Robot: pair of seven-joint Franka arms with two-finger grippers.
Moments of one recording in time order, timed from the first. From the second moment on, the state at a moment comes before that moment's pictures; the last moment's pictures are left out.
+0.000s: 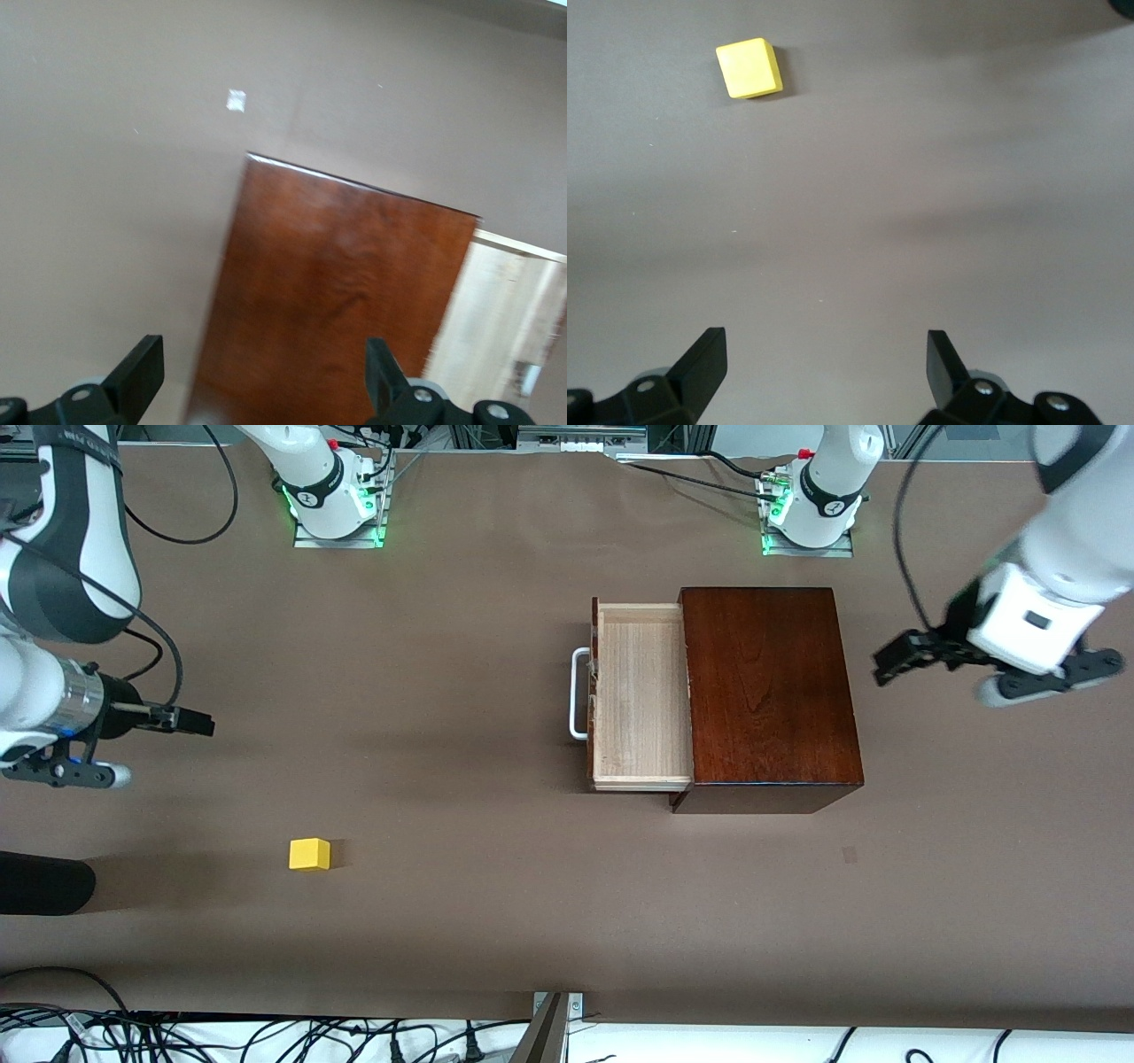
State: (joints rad) left arm -0.13 0.08 -0.09 -1.54 -0.04 1.60 -0.54; right arm 0.08 0.27 -0.12 -1.56 0.03 1.68 0.07
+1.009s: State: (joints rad) left arm -0.70 0.44 -0.11 -1.32 -0.04 1.57 -1.66; right arm 0.08 0.08 -0.11 -1.58 0.00 1.61 0.03
